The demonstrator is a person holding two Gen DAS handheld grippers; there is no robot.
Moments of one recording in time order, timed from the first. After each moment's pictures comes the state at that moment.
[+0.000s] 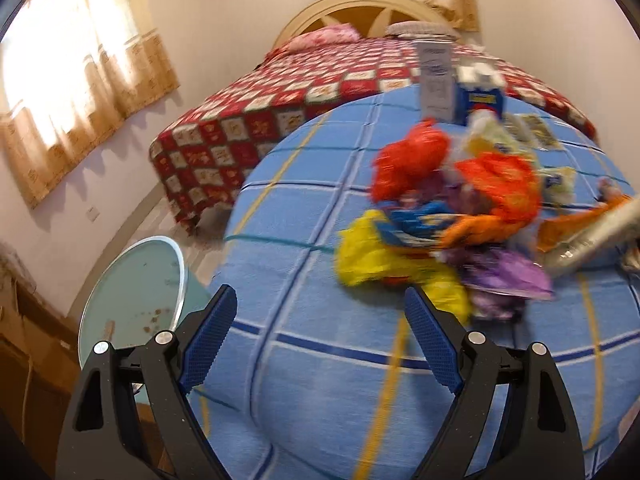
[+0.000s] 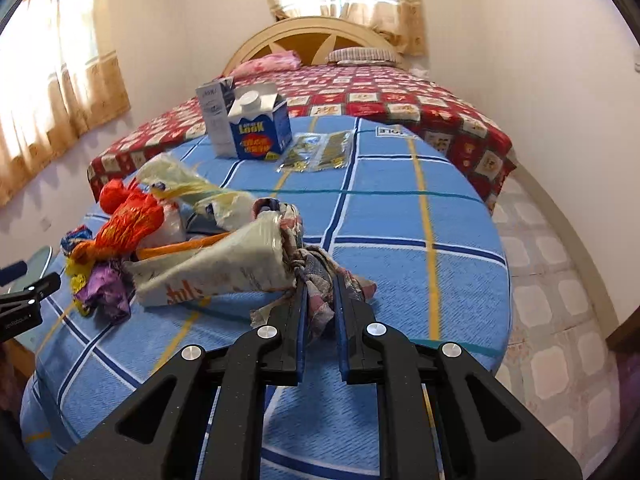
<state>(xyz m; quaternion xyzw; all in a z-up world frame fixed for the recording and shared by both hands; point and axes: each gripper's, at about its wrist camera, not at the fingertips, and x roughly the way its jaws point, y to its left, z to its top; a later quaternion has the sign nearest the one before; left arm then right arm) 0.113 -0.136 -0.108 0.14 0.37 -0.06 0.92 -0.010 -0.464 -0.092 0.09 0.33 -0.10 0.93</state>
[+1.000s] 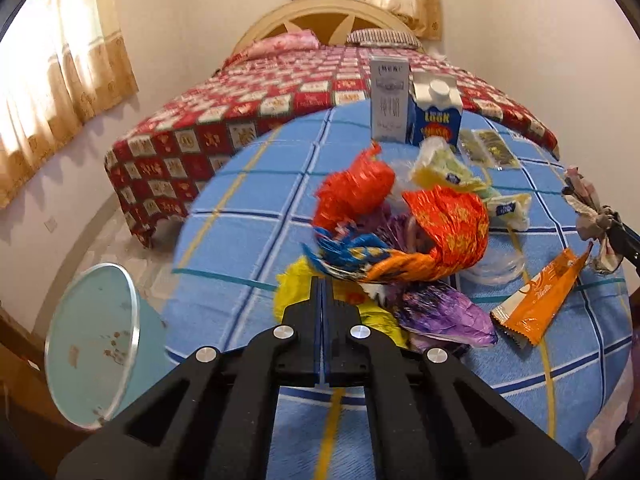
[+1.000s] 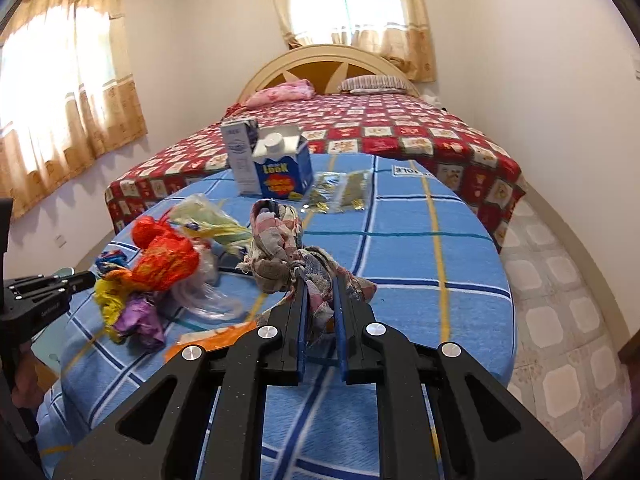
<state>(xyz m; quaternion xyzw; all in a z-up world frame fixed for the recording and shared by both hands) 0.118 -0.157 -0.091 0.12 0.36 -0.15 0.91 -0.017 -0.455 -0.062 0.09 0.27 -0.08 0.95</state>
